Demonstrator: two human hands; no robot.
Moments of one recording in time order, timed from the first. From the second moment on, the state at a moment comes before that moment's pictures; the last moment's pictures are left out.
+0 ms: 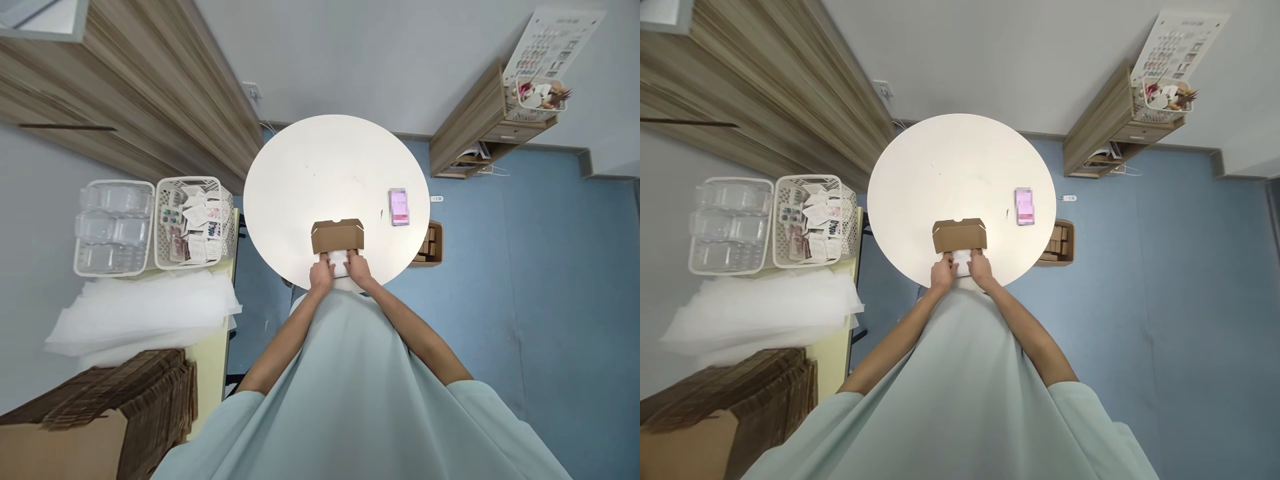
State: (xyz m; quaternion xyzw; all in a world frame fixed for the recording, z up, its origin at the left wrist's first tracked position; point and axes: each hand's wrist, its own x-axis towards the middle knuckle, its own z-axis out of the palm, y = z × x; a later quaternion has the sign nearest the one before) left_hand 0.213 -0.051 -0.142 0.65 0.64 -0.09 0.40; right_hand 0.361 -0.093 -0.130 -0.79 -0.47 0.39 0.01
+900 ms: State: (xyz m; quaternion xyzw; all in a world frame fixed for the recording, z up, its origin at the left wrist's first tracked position) left_hand 0.187 0.027 -0.091 0.56 0.60 0.17 0.55; right_hand 0.418 -0.065 -0.100 -0.77 -0.34 0.42 0.34
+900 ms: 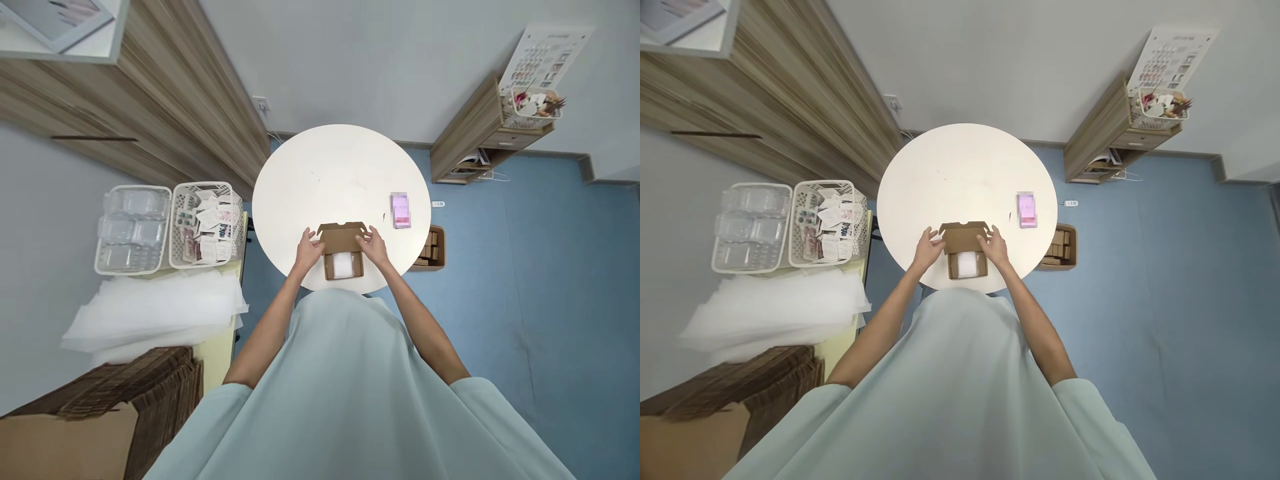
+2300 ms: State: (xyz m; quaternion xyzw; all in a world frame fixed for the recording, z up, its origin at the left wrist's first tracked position) left_hand 0.152 -0.065 -0.121 0.73 0.56 -0.04 0.39; right_hand 0.382 -0.155 -0.106 -0.78 -0.46 0.41 0.10
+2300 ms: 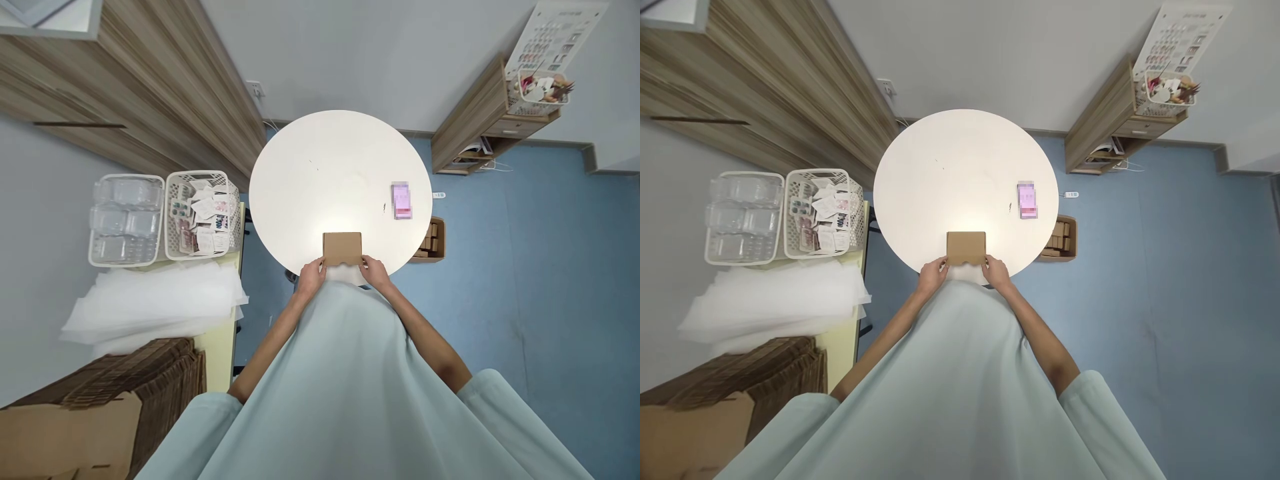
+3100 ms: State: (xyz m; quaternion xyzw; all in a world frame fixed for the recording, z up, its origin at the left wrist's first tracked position) left_hand 0.176 -0.070 -0.163 0.56 0.67 0.04 0.47; right_hand 0.384 -0.163 -0.151 -0.81 -0.35 0.44 0.16
